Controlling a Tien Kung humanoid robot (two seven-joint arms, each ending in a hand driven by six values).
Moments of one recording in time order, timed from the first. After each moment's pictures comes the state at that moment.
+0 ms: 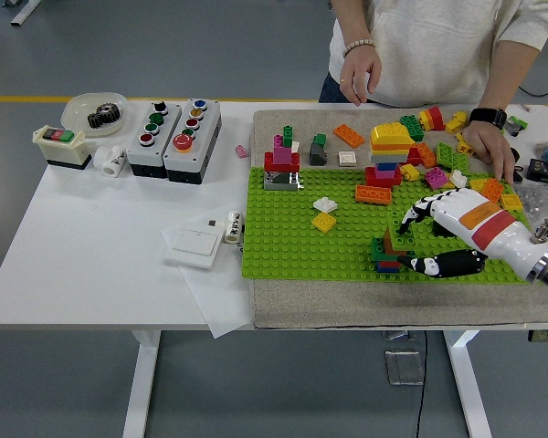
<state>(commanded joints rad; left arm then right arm) -0.15 0.11 -0.26 -0.25 0.34 0.20 0.28 0.41 -0.68 0.83 1.46 -1.93 -0.18 0.25</state>
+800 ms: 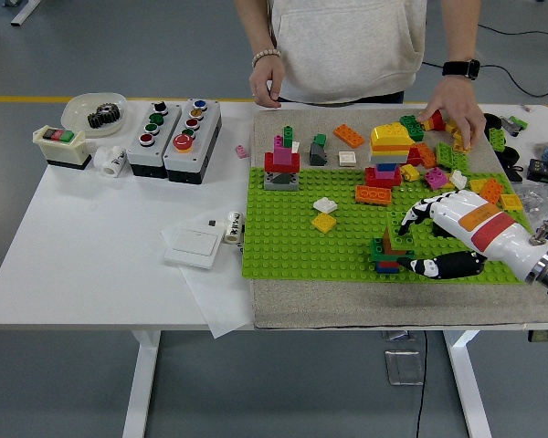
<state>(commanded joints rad) -0.15 0.11 -0.26 -0.25 0.34 0.20 0.28 0.41 -0.68 0.82 1.46 -1.92 -0.18 0.25</state>
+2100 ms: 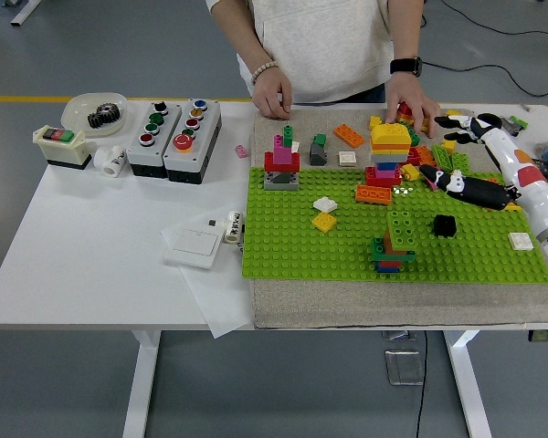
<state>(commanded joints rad) -0.14 0.11 -0.27 -0.25 0.35 0.20 0.28 0.45 -0.62 0.86 1.45 -1.26 -0.44 0.16</state>
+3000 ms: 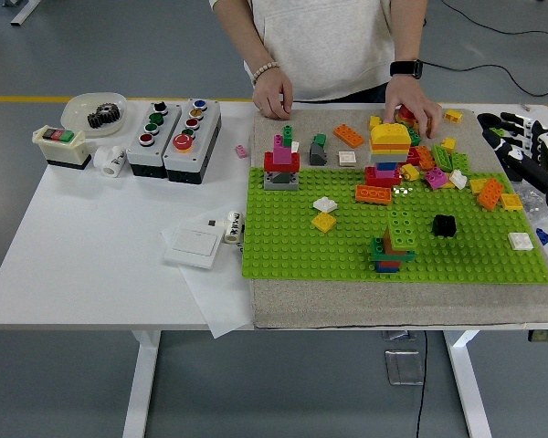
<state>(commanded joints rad) -0.15 0.11 -0.26 -0.25 0.33 0.20 0.28 0.46 -0.60 0.91 1.31 -0.93 -0.42 0.12</state>
